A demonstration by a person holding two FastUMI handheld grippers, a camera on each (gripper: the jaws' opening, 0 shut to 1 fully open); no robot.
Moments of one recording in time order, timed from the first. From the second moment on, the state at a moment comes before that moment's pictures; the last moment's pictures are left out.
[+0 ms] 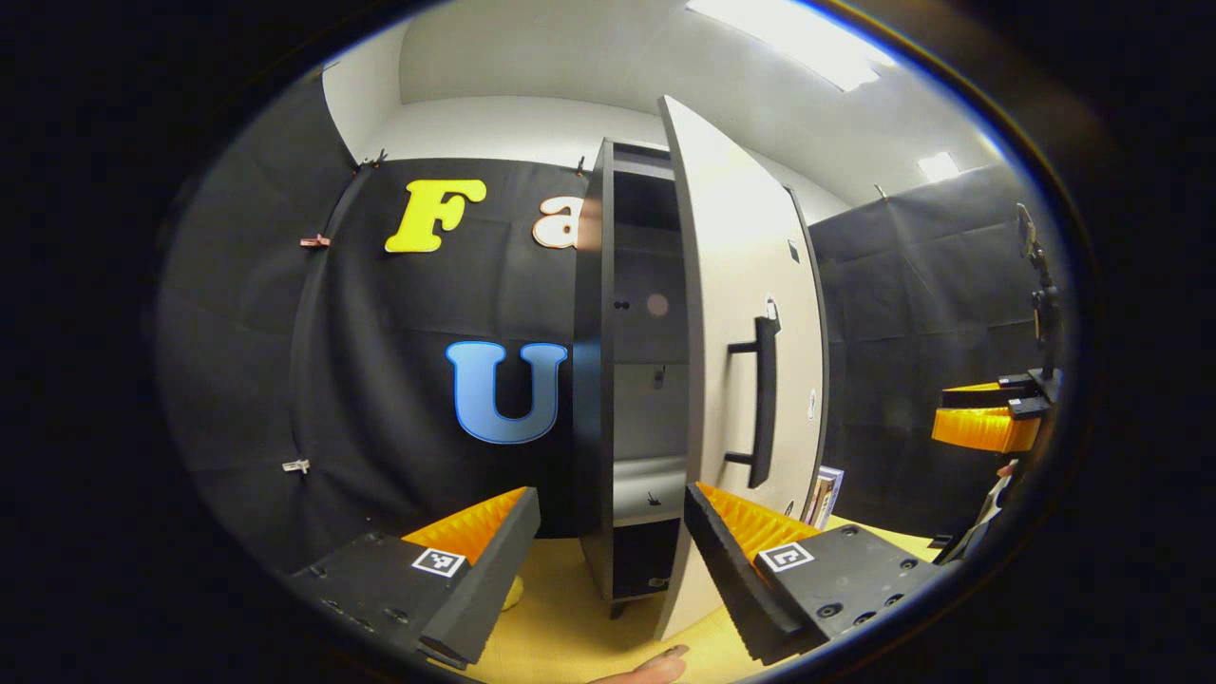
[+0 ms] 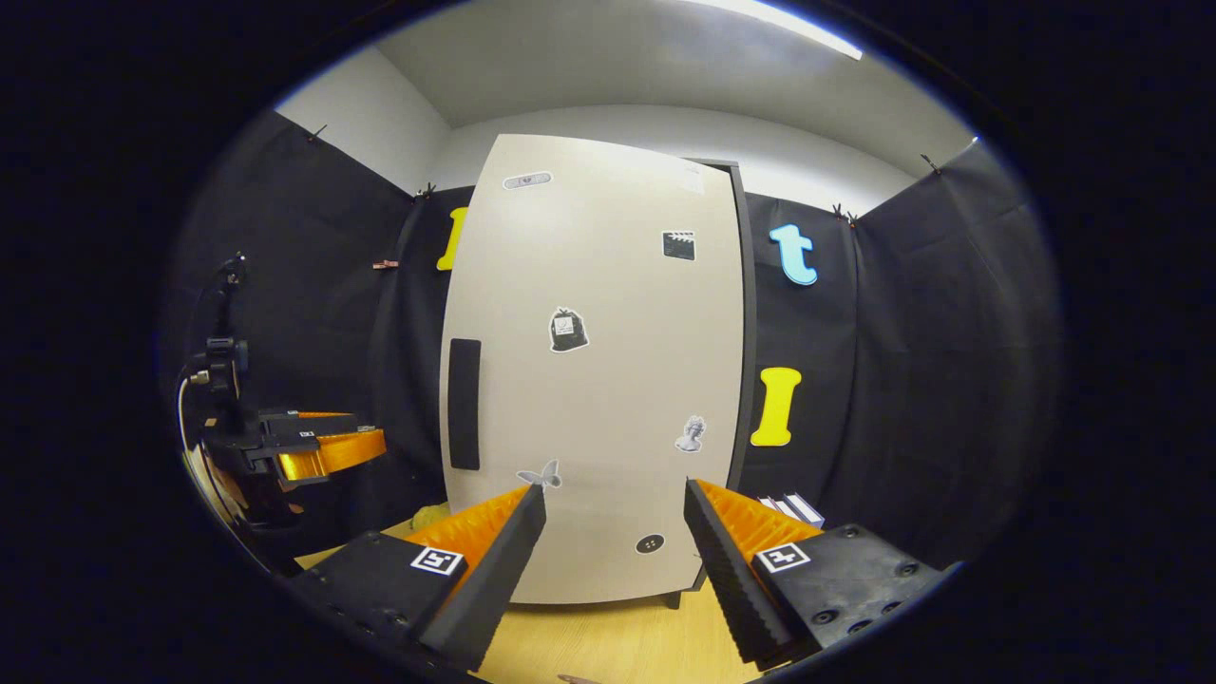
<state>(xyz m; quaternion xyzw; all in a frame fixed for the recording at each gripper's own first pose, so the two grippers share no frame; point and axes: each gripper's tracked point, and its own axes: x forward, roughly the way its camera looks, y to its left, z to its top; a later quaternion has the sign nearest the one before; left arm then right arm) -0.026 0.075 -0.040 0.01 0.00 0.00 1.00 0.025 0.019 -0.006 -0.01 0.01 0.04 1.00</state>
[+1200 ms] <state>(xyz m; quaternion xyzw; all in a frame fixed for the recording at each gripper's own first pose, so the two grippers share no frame) -0.044 -0.006 -0.011 0.02 -0.03 -0.01 1.00 0.007 -0.018 0.003 -0.05 -0.02 0.04 1.00</state>
